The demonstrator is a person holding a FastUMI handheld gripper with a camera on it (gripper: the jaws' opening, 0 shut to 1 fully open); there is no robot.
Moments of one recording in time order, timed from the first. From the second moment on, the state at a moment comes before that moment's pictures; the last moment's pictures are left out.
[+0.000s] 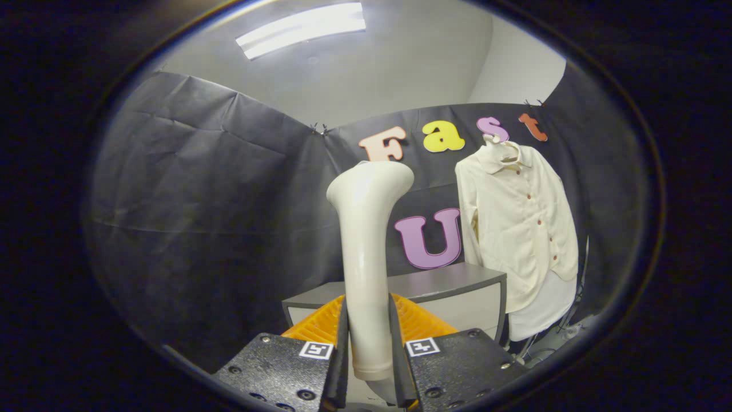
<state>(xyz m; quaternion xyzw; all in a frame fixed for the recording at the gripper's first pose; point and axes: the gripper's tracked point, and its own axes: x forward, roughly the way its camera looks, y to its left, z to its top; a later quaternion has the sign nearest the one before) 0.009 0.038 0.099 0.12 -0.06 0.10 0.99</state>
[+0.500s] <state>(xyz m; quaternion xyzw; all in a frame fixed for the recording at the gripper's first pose) -0.003 0.048 0.091 0.13 -0.04 0.11 0.98</state>
